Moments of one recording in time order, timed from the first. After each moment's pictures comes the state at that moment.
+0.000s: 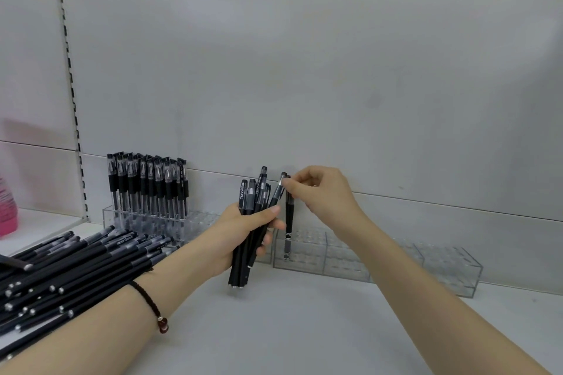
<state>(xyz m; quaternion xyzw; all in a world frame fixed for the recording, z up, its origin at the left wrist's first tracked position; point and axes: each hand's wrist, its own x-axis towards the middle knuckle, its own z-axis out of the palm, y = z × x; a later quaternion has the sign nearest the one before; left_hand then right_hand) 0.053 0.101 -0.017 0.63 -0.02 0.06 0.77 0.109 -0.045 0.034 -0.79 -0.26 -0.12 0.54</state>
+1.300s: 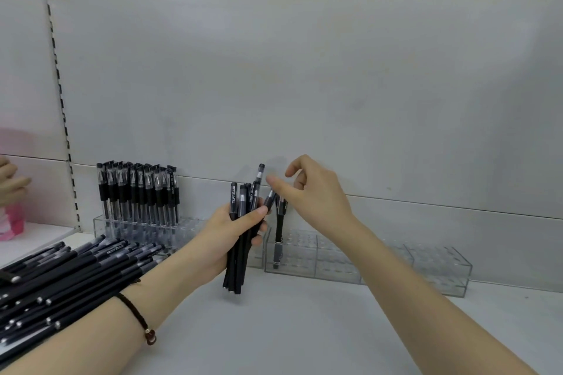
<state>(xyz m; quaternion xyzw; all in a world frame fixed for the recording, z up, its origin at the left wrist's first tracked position) 0.053 0.098 -0.016 0.61 -0.07 0.11 0.78 0.106 -0.051 0.038 -0.84 -0.29 -0.21 0.41</state>
